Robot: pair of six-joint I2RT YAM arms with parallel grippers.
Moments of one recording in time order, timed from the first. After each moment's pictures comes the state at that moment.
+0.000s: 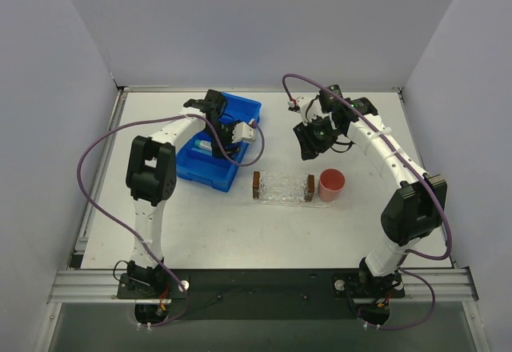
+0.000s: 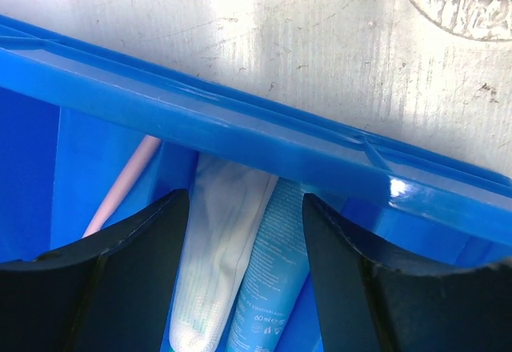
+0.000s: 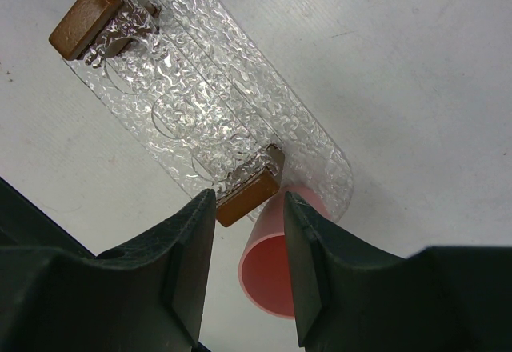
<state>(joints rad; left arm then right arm) -0.36 2.19 1.82 -0.90 0.46 1.20 0.36 1.69 1.57 -1.00 -0.30 -0.34</state>
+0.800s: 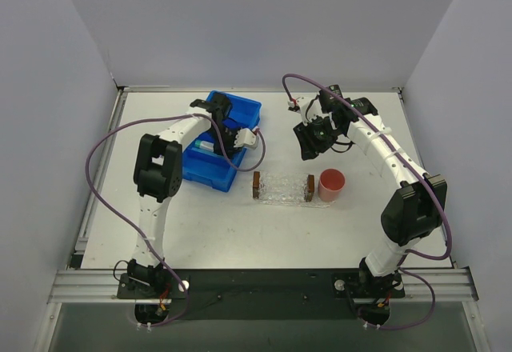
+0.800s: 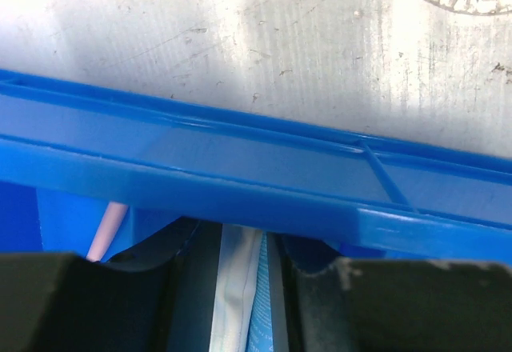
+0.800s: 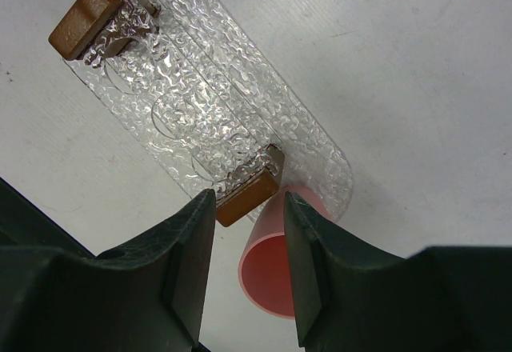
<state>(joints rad) -0.37 2.28 1.89 -0.98 0.46 1.33 0.36 1.69 1.57 -1.00 -0.30 -0.34</state>
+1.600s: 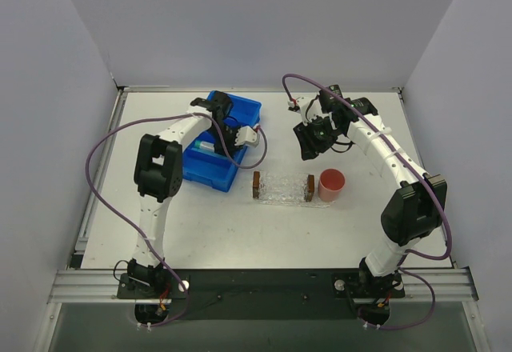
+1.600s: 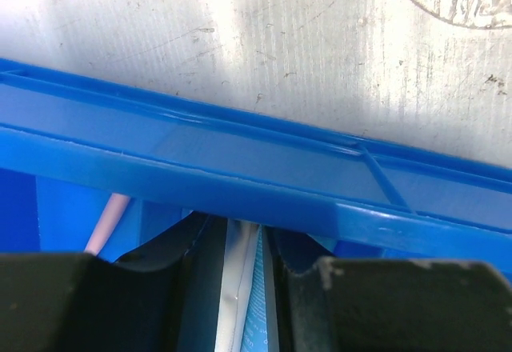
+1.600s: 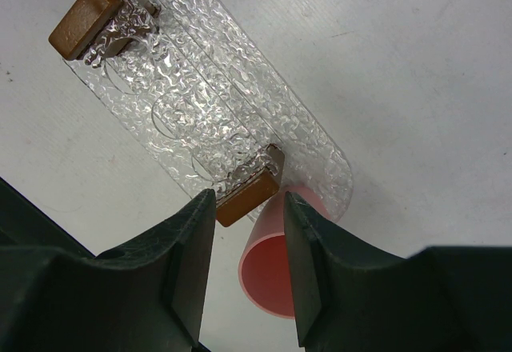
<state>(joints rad) -0.38 2.28 1.92 -1.01 0.44 1.30 0.36 1.69 1.57 -1.00 -0.30 -0.34</state>
